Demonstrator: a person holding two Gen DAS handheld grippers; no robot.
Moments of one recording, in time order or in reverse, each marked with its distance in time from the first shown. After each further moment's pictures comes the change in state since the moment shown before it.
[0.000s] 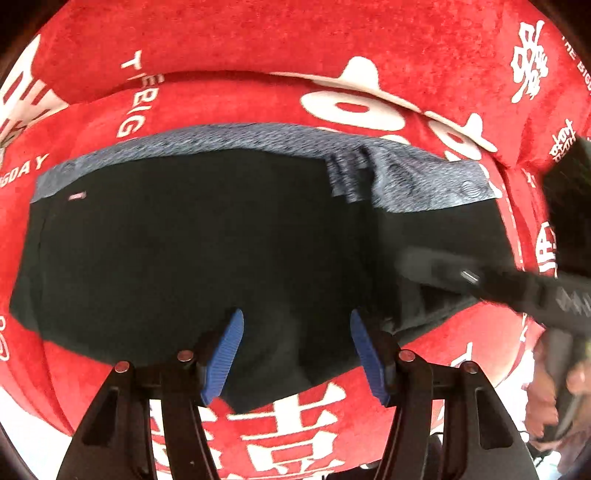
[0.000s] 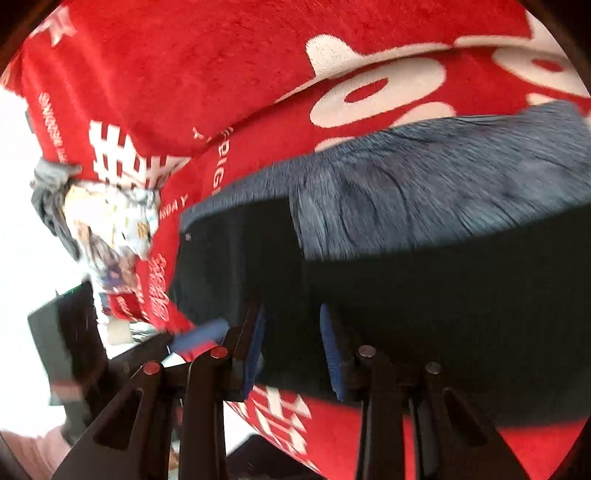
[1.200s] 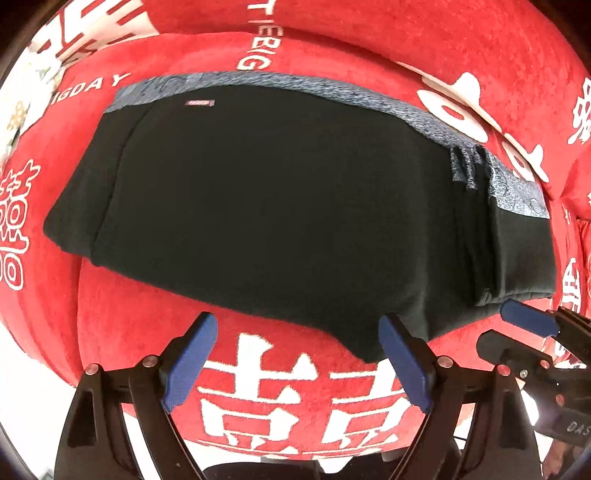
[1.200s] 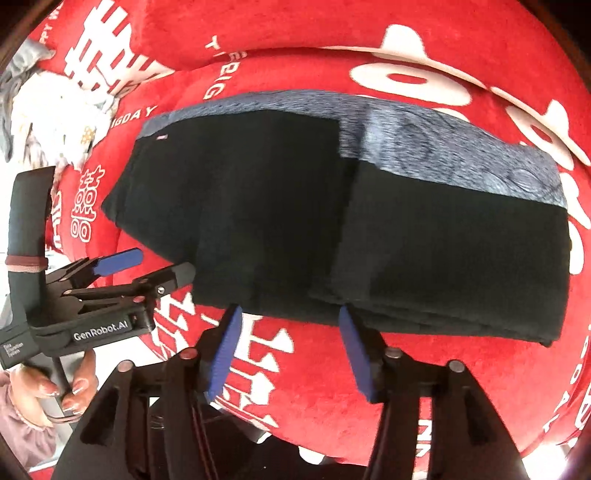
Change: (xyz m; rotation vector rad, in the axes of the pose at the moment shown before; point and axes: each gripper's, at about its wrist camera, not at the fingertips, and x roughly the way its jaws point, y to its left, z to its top) left arm -0.021 0.103 -0.058 -0.201 0.041 0.075; right arm 0.033 0.085 -0.046 -0.238 0.144 -0.398
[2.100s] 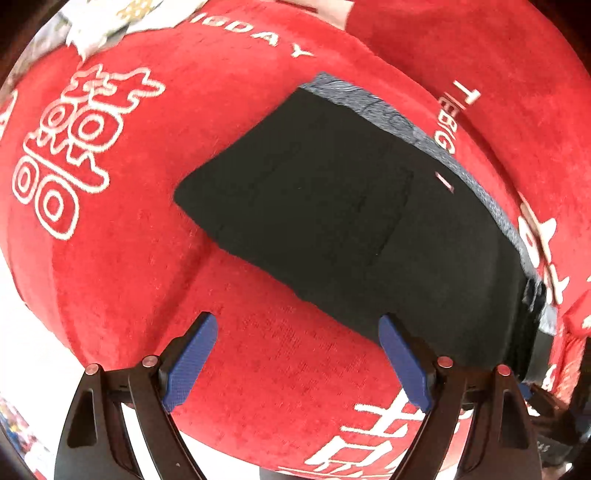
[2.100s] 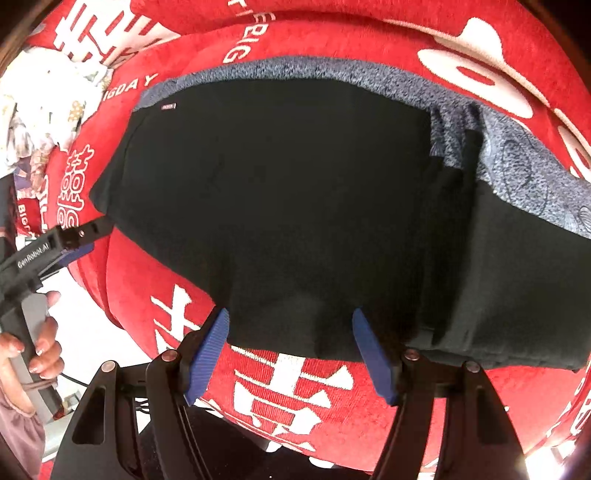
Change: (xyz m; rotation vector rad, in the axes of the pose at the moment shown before) left arm -0.017 0.179 -0.005 -0.380 -0.066 -0.058; right arm 0.055 0.047 0.027 -0.017 0.094 -0.040
